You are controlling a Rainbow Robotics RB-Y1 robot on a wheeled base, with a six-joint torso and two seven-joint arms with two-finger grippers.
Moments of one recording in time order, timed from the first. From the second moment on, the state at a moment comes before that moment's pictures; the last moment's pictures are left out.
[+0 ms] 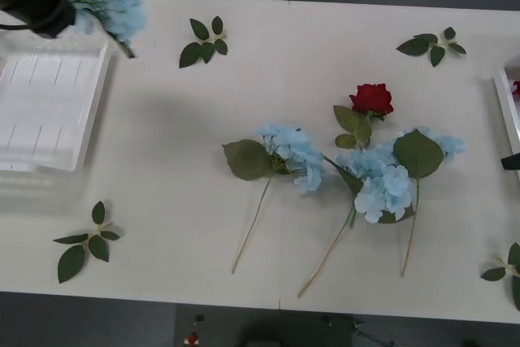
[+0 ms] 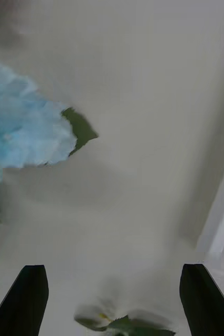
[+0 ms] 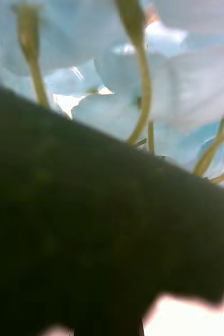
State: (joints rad) right arm -0.22 -1.48 0.43 -1.65 -1.53 0.84 1.66; left arm -1.10 1.18 -0.67 -1.38 1.13 1.25 -2.06
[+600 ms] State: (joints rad) right arm -0.12 -1.28 0.43 -1.88 -1.18 0.88 1.33; left arm -1.01 1.10 -0.69 -1.00 0.83 0.98 -2.15
